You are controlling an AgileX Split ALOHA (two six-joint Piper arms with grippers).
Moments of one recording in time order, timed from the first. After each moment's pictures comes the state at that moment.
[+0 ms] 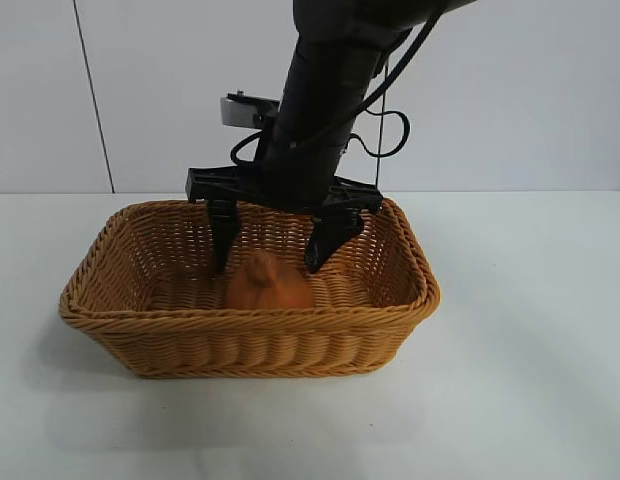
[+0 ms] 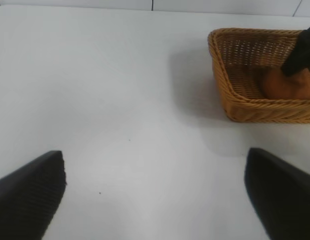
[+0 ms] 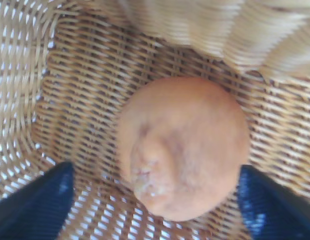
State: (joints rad) left arm 0.02 0.00 -0.50 -0.06 1.07 0.00; right arm 0.65 2.19 -1.72 0.15 0.92 0.14
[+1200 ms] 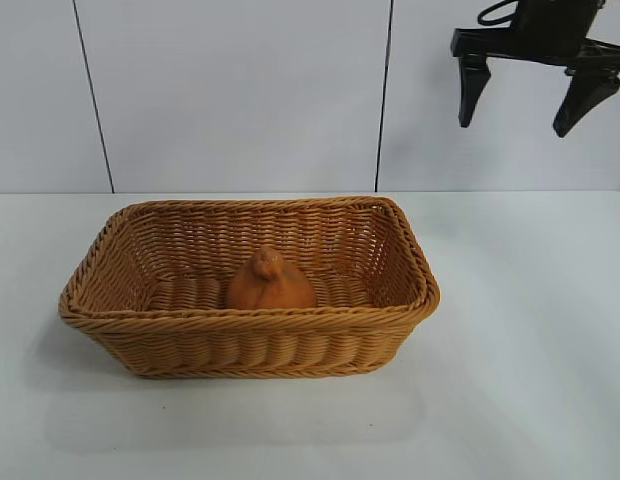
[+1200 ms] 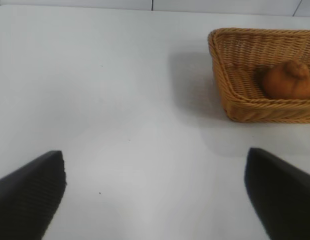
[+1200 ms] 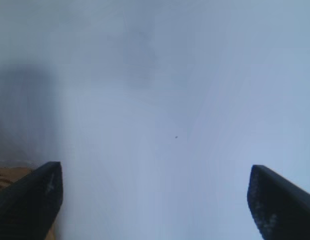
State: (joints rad) left arm 0.02 0.00 -0.50 -0.06 1.07 0.00; right arm 0.10 2.16 -2.03 0.00 1.21 0.10
